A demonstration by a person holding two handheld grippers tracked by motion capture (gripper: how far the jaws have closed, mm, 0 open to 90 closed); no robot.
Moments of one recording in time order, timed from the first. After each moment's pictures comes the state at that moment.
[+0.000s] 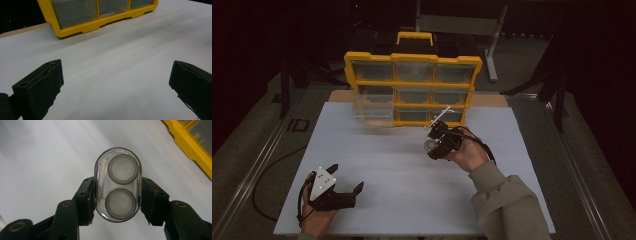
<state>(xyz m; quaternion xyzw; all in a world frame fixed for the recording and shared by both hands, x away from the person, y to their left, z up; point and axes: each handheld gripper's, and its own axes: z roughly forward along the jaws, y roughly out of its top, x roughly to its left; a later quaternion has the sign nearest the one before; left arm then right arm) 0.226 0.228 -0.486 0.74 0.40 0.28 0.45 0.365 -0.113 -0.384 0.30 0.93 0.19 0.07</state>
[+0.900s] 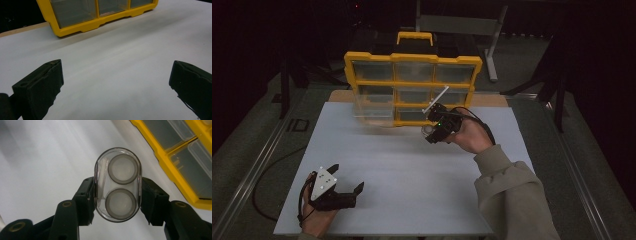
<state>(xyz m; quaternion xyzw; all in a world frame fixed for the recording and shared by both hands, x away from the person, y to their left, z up) 0.227 0.226 -0.487 0.75 0.40 0.28 0.45 0.398 -0.108 -0.350 0.26 0.94 0.20 0.08</state>
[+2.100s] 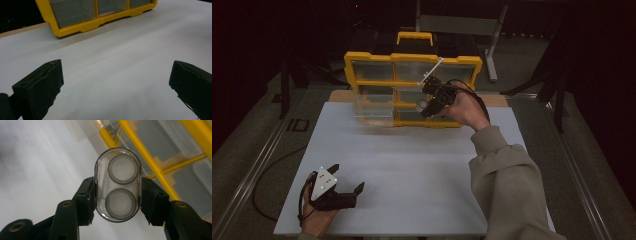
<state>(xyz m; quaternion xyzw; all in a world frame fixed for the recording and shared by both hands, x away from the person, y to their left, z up) 0.227 0.226 -0.488 0.75 0.40 0.28 0.45 0.450 -0.091 -0.311 0.25 0.94 0.22 0.10</state>
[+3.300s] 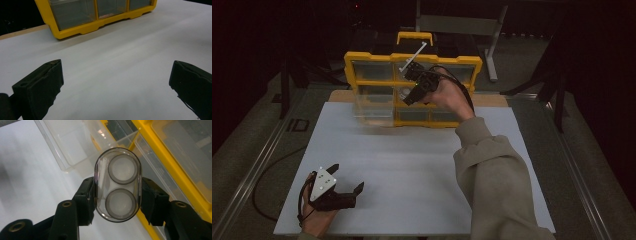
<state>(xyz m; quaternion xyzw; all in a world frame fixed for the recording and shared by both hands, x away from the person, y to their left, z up) 0.226 0.227 -0.487 0.75 0.40 0.28 0.46 0.470 -0.049 -0.291 0.24 0.93 0.25 0.10</state>
